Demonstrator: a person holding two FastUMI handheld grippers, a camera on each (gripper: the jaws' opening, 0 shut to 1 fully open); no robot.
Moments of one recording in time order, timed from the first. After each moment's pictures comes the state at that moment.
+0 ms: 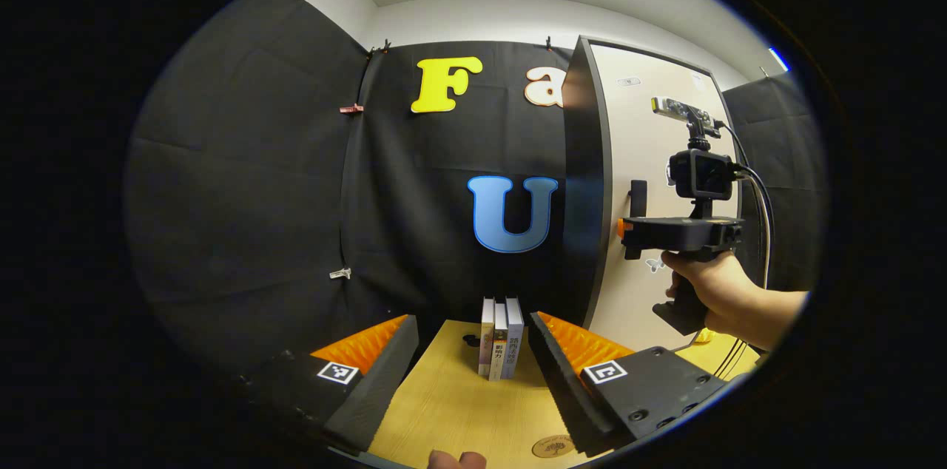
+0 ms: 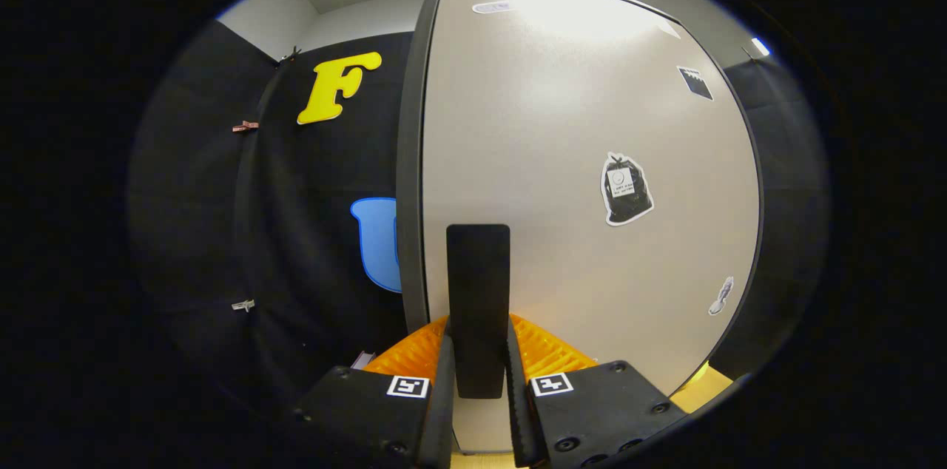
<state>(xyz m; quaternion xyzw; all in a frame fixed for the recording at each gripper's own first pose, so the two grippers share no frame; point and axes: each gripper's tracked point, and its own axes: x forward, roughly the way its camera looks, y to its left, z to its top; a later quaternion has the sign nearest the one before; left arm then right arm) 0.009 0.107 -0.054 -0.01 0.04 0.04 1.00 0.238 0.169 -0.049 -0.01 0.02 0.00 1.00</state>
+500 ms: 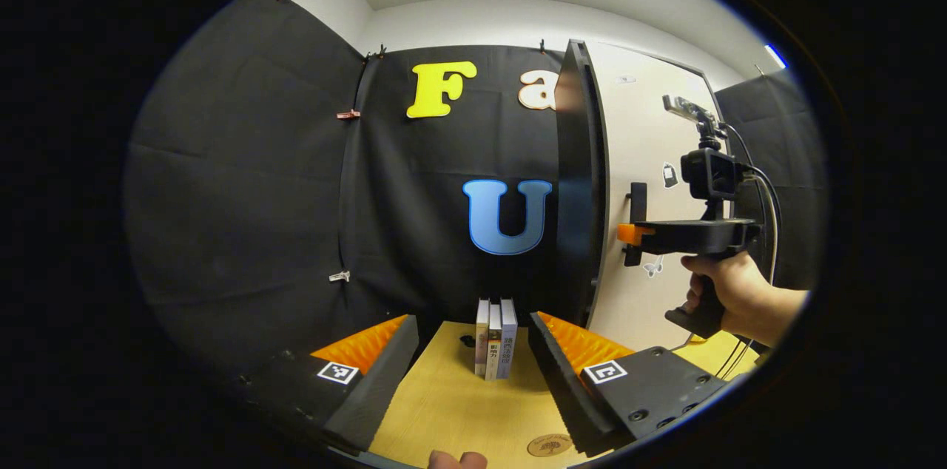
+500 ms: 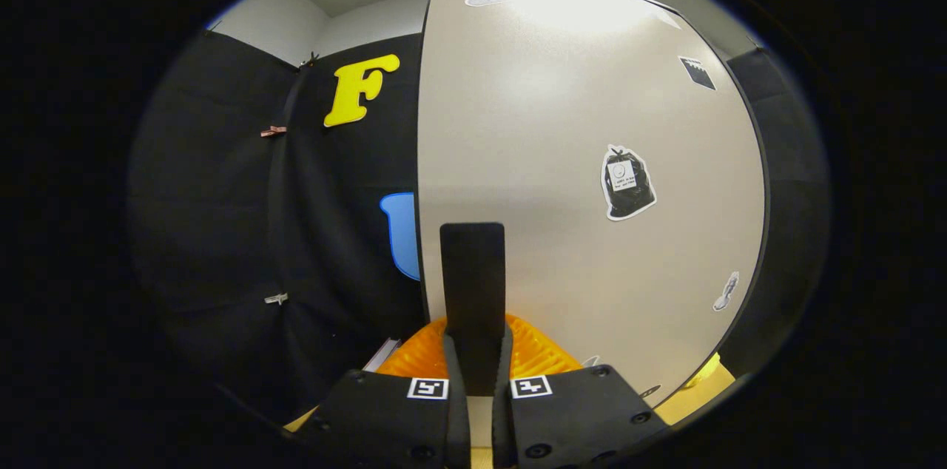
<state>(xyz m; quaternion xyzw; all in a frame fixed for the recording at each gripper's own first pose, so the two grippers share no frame) -0.008 0.088 -0.043 0.00 0.03 0.03 1.00 0.200 0.178 -0.040 0.02 0.04 0.08 1.00</state>
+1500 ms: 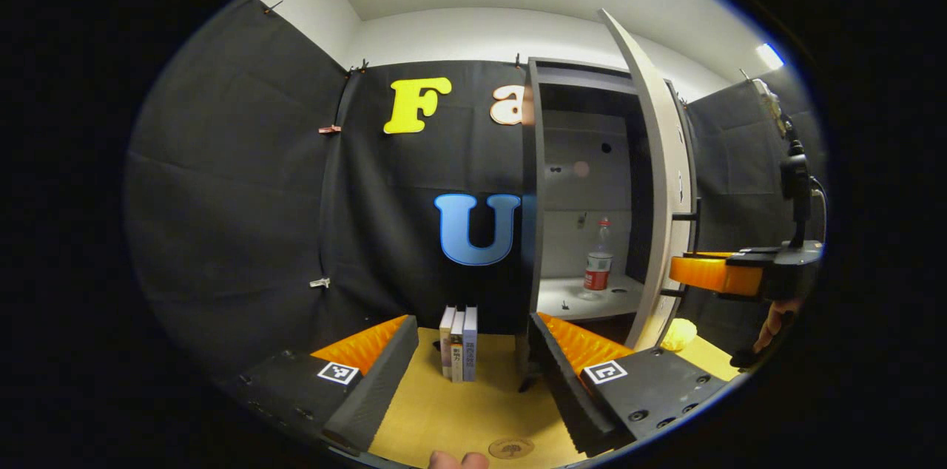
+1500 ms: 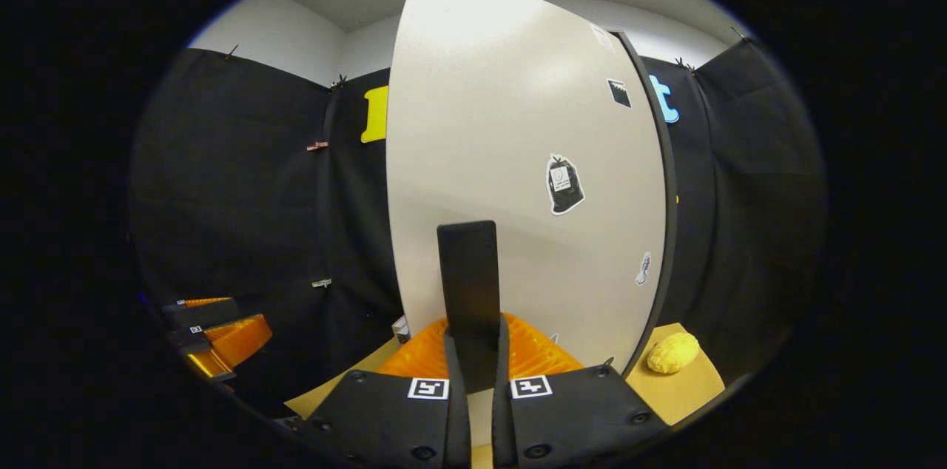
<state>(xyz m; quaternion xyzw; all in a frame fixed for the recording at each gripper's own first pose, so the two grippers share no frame) -0.034 0.002 -0.025 0.00 0.01 0.00 1.00 0.070 0.098 -0.018 0.03 0.05 0.13 0.99</state>
